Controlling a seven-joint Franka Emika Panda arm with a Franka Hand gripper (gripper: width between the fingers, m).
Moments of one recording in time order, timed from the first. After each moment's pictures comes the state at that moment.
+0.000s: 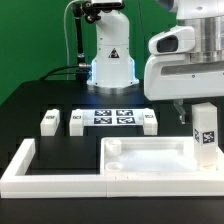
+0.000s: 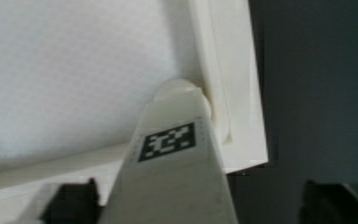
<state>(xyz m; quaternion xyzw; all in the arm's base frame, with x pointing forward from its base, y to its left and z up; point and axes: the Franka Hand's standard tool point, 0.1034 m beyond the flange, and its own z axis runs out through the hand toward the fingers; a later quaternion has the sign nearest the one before) 0.645 0.100 0.111 -0.99 0.13 -0.01 0.06</state>
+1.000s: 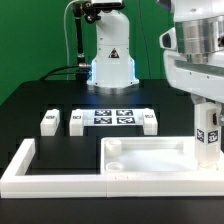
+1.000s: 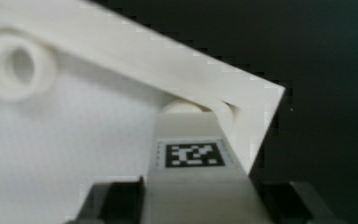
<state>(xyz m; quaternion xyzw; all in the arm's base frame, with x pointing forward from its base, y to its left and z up) 0.646 0.109 0.112 -0.77 0.63 0.04 0.09</state>
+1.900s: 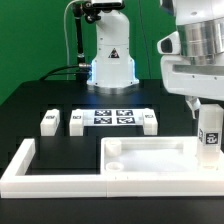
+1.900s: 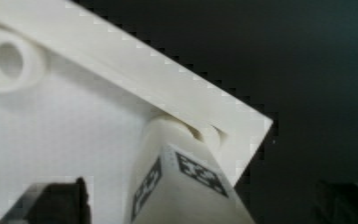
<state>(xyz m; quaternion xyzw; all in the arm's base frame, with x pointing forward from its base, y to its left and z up) 0.643 0.118 0.110 -0.88 0.47 0.02 0.10</state>
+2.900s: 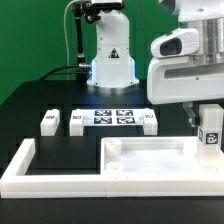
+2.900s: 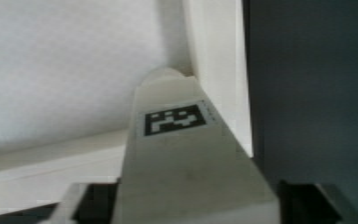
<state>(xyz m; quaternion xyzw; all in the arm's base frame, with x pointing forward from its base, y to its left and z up) 0.651 0.104 0.109 -0.99 0.15 -0.02 0.07</state>
